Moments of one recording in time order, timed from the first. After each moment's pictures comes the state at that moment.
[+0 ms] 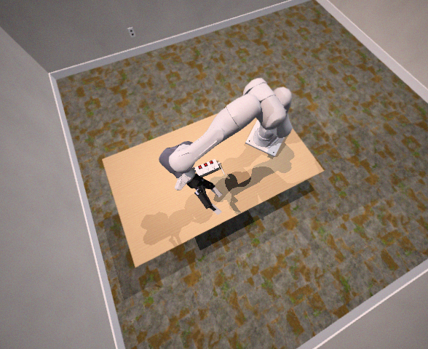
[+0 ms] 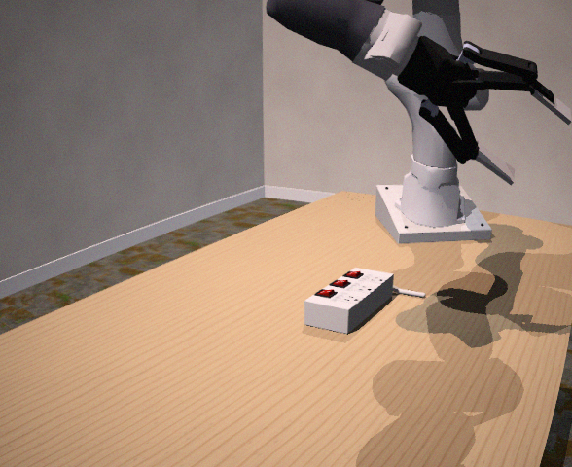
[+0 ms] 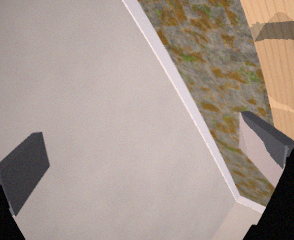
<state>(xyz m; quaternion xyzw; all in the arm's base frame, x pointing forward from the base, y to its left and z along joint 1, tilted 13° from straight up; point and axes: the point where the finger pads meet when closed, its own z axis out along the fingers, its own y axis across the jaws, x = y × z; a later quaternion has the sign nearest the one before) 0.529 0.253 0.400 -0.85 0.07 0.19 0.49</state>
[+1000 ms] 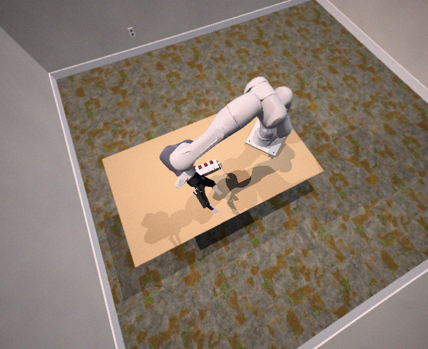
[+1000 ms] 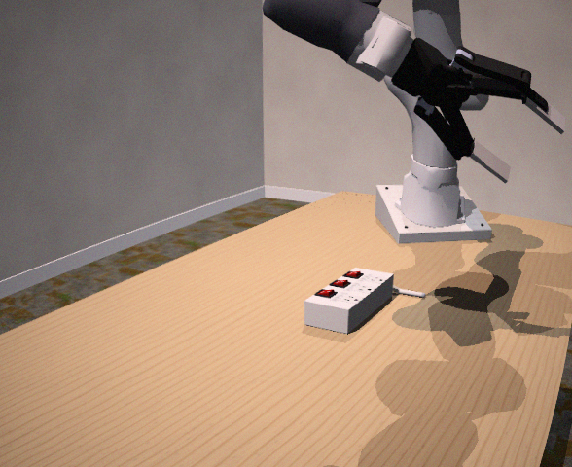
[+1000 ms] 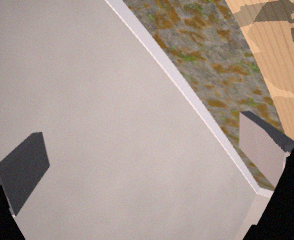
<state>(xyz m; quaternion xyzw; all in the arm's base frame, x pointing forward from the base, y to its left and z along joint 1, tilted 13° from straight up) 0.530 0.245 0.393 -0.84 0.14 0.21 0.48</state>
